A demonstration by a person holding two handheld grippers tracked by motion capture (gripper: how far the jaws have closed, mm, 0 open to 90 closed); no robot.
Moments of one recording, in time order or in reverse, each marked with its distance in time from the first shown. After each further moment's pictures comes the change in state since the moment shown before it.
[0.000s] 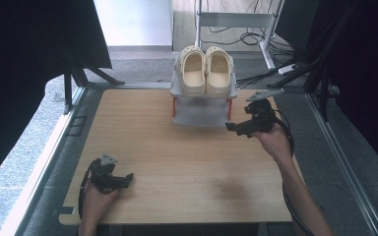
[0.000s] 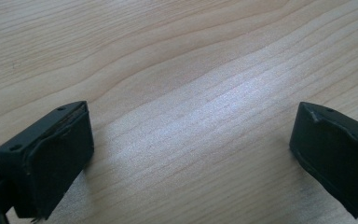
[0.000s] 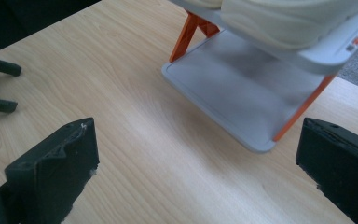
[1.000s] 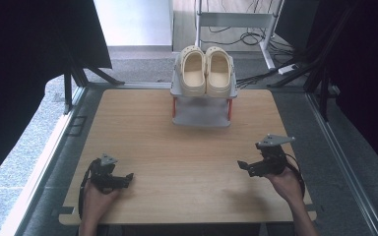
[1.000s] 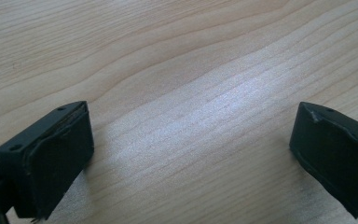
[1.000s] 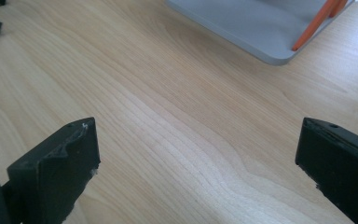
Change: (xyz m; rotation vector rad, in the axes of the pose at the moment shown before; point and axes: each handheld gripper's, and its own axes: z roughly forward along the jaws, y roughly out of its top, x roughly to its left) left arm 0.000 0.000 0.000 0.001 0.000 -0.002; right arm 0.017 -0.124 -0.002 0.007 -0.027 0.006
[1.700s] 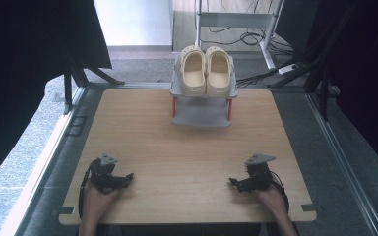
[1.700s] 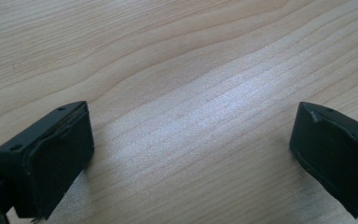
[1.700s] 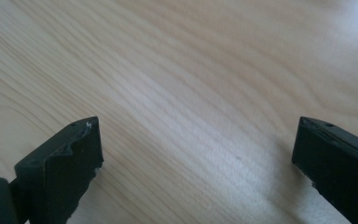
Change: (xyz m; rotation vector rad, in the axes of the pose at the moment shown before) left arm 0.000 0.000 0.000 0.000 -0.001 0.001; right arm 0.011 -0.064 0.058 0.117 -0.016 -0.008
